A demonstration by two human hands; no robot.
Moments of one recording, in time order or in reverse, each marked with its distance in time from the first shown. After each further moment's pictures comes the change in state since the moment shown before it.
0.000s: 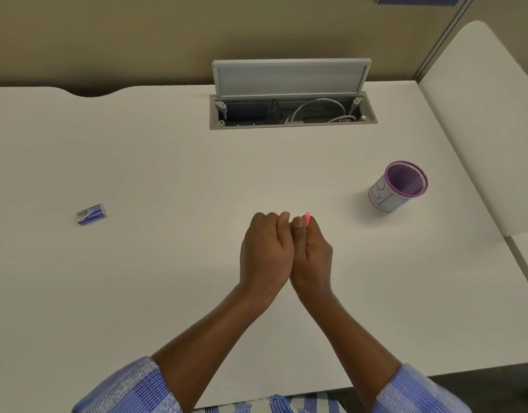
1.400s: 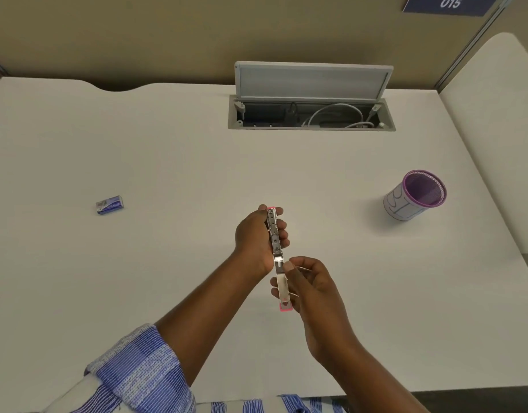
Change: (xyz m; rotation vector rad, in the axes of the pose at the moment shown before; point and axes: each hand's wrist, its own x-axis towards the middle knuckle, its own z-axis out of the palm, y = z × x) left_hand 0.041 -0.013 -0.024 -1.027 -0.132 -0.943; right_hand -0.053 -0.023 -0.013 0.292 -0.224 0.587
